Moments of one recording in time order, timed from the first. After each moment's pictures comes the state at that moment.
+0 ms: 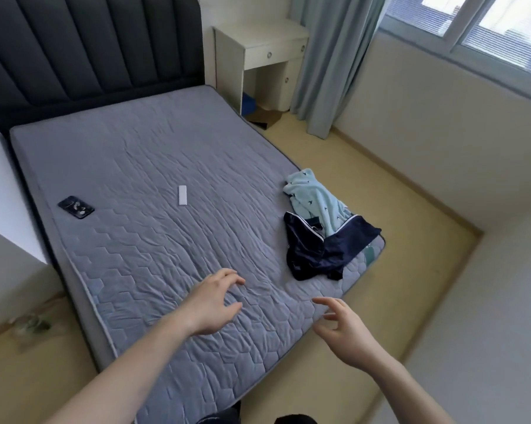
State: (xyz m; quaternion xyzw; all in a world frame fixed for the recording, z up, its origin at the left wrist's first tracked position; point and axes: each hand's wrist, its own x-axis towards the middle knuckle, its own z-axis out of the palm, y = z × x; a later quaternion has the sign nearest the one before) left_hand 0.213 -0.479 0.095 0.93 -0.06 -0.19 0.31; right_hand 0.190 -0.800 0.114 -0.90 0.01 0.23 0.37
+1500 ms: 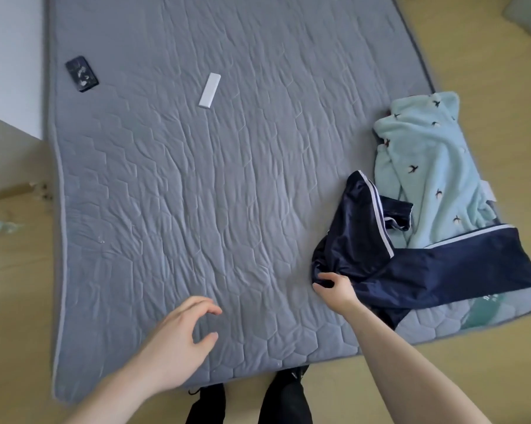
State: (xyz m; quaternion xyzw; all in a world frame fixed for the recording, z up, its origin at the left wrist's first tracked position) left_hand 0.393 -0.651 -0.154 0.85 0.29 -0.29 0.33; right_hand 0.608 -0.895 -0.387 -0.82 0.06 0.49 0.28
